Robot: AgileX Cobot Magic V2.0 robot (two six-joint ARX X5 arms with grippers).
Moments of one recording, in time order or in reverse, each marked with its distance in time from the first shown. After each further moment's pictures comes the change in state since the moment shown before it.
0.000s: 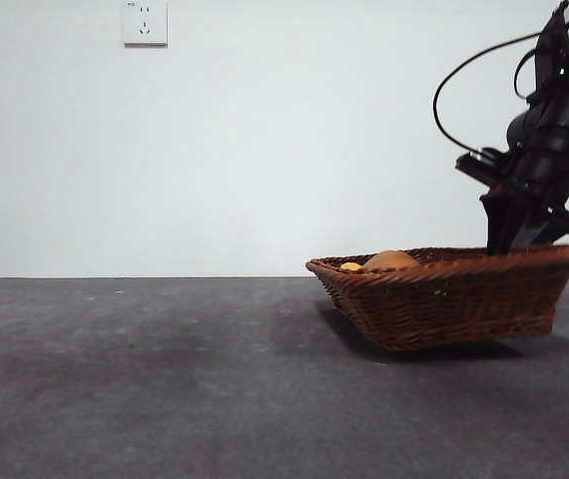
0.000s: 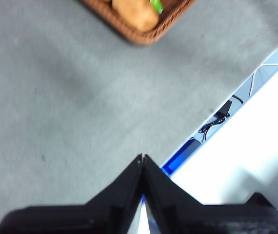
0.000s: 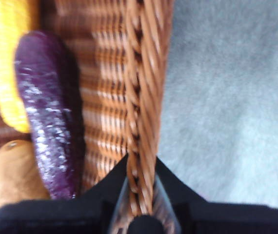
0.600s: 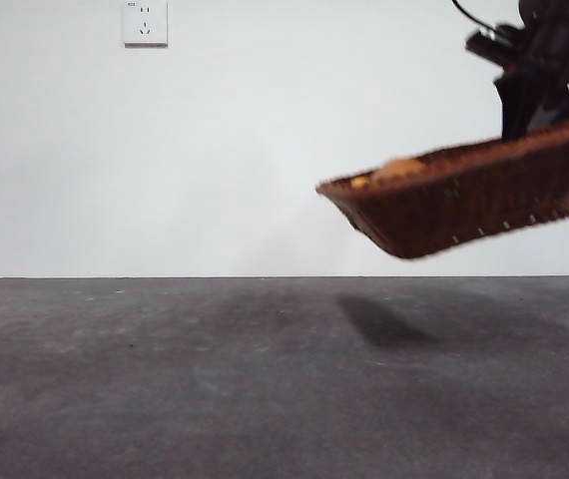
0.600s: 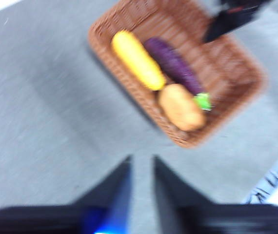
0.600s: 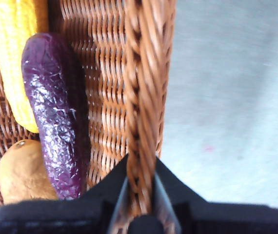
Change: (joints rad) left arm 0.164 0.409 0.607 0.002 0.018 0.141; right arm 0.026 -0.279 0.006 -0.071 0.095 0.083
